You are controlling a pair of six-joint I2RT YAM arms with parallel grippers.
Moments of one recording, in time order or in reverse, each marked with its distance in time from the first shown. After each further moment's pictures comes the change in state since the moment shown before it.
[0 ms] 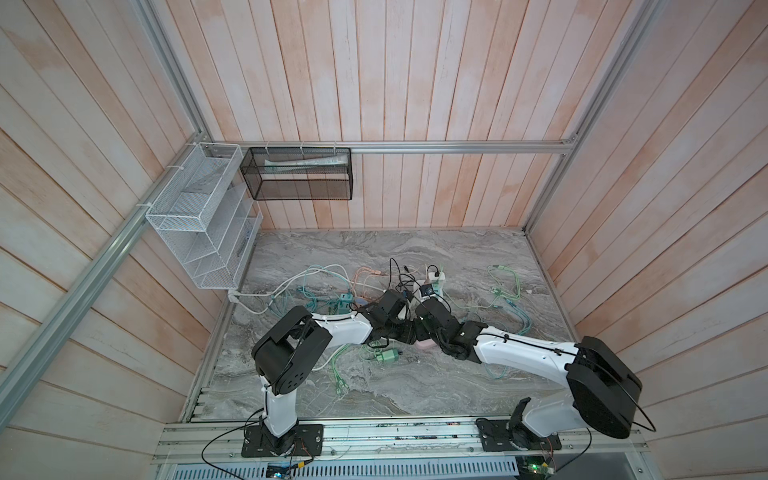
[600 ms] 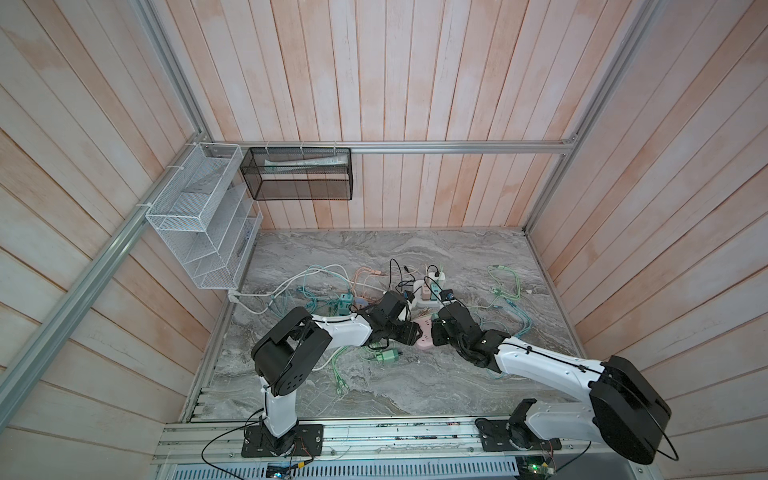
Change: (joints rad) left arm -0.013 -0.009 -0.022 0.037 -0.018 0.037; right arm -0.142 -0.182 -0.203 0.040 -0.136 0.006
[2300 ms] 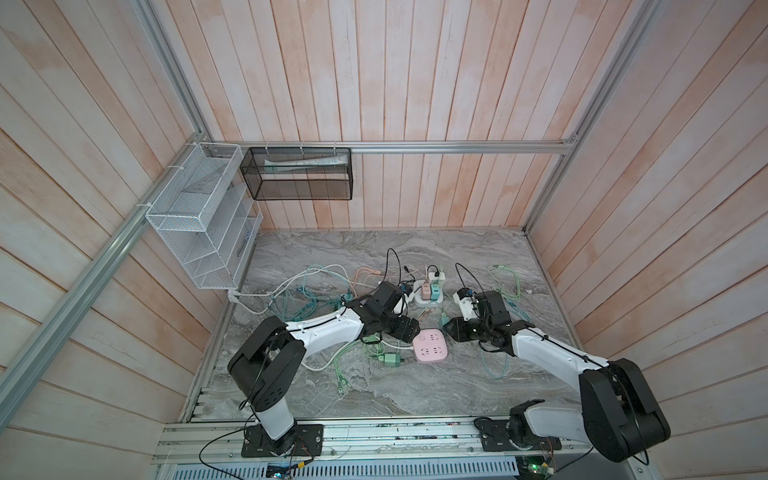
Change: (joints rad) left arm 0.023 -0.155 0.063 -0.260 -0.030 0.090; right arm -0.407 0.040 -0.005 -0.086 -0.584 -0.219
